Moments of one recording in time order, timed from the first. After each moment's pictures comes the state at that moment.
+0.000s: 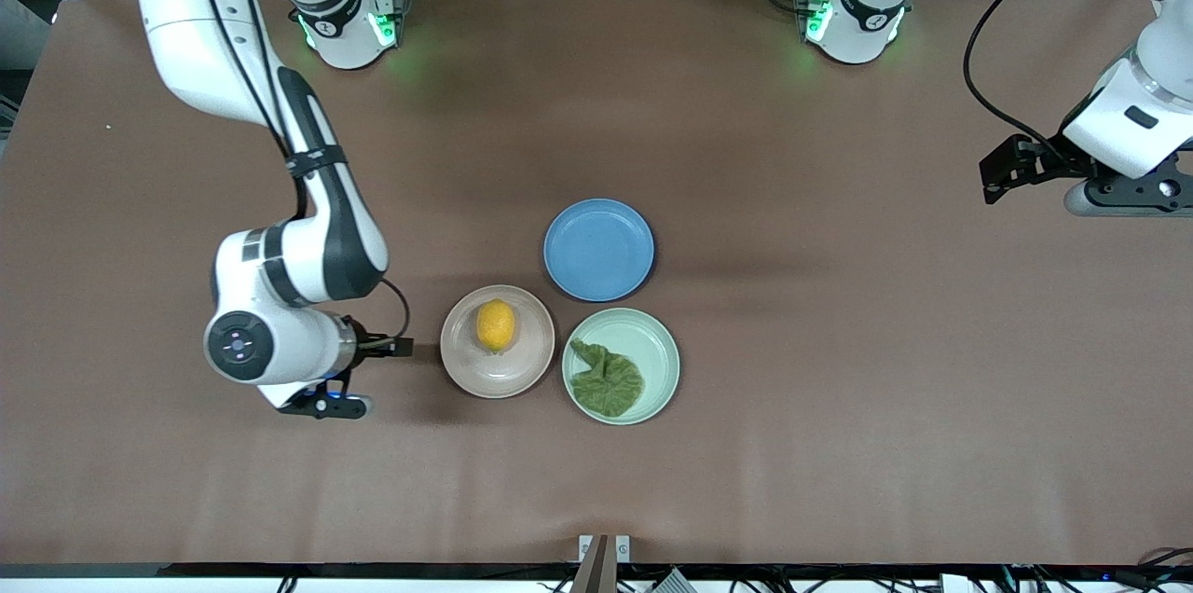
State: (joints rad) left arm -0.05 0.02 -0.08 -1.61 0.08 1.69 -0.07; right arm 0.29 0.79 -0.11 -1.23 0.13 1.82 0.22
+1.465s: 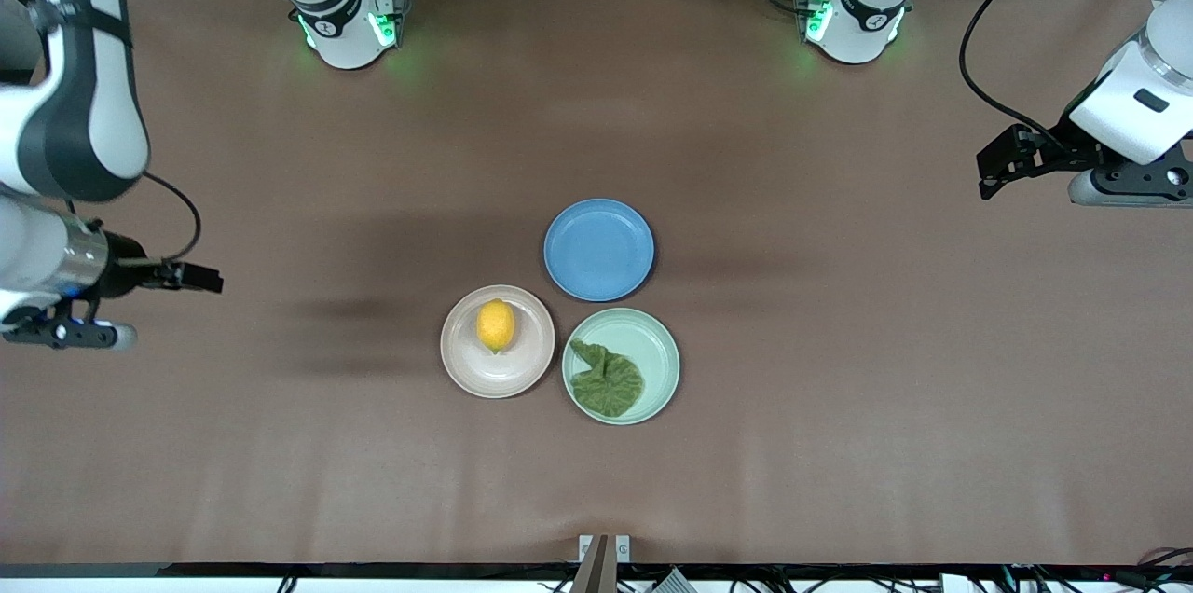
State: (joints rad) left arm -0.06 0.02 -0.08 -1.58 0.05 1.68 -0.07; right arm 0.06 0.32 -0.12 -1.53 0.05 1.72 0.01
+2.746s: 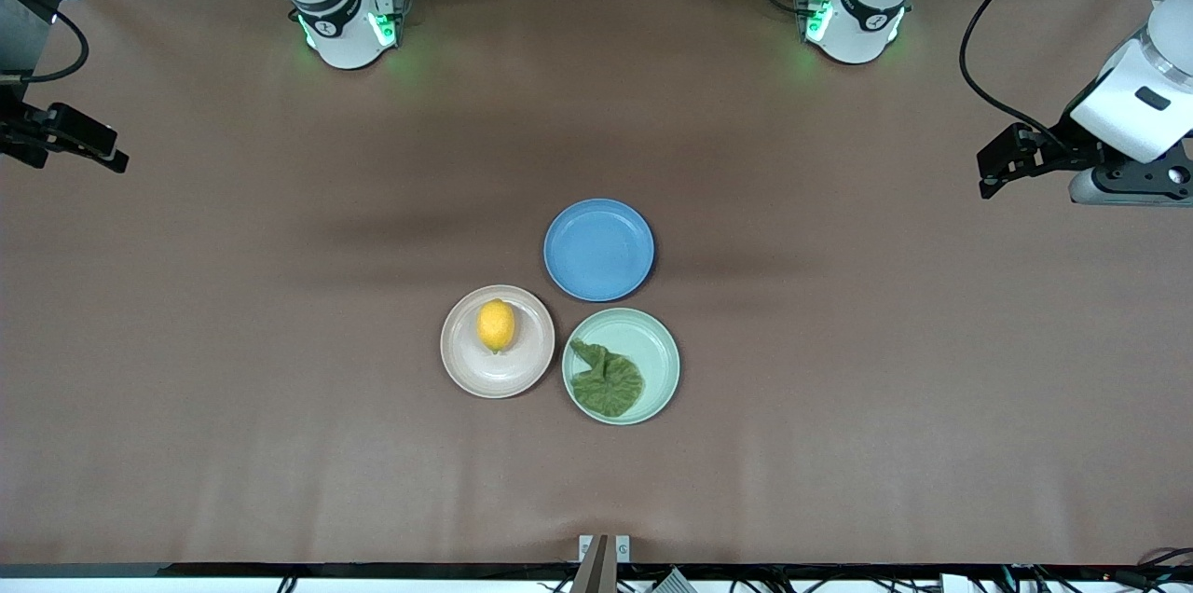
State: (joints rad) left arm -0.06 0.02 -0.08 -1.57 0.05 1.68 -0.07; right arm 0.04 -0.02 -0.11 -1.57 0.02 1.53 0.01
